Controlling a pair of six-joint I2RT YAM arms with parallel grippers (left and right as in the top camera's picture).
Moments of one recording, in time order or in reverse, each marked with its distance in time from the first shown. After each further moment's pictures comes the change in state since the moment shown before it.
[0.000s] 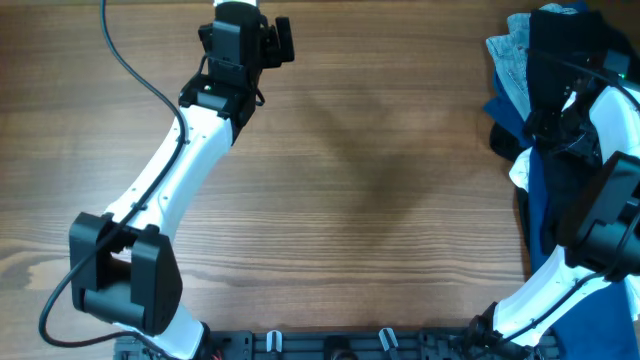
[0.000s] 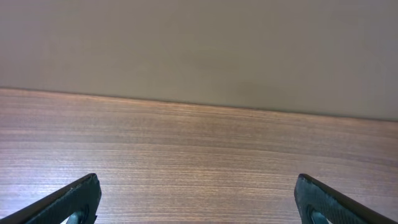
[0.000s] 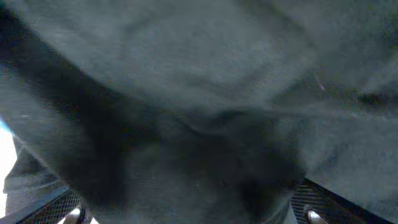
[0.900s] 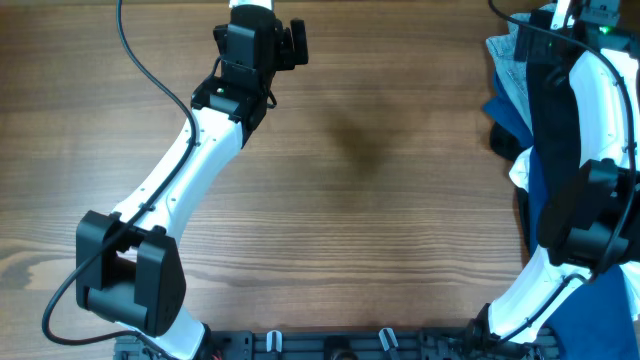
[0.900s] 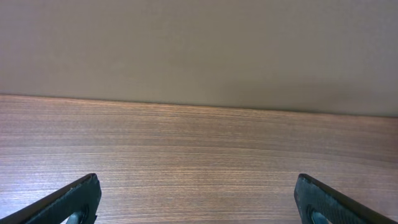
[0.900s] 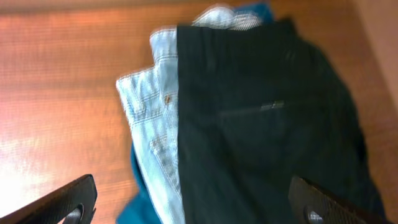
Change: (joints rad) left arm -0.046 0.006 0.000 0.022 0.003 -0.008; right arm 0.176 -0.003 0.289 0.278 0.054 -0.220
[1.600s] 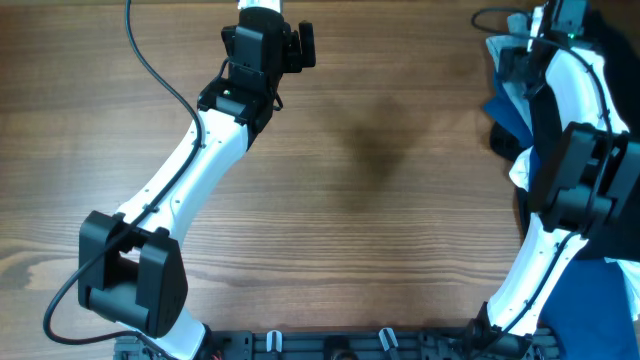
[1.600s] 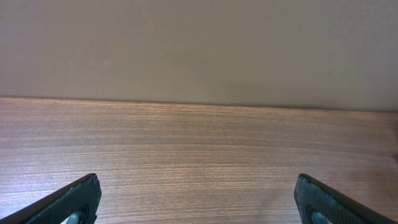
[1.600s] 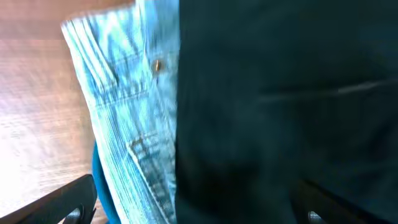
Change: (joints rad) left arm -0.028 0.000 0.000 0.000 0.000 0.000; right arm 0.000 0.240 0.087 -0.043 0.038 -0.021
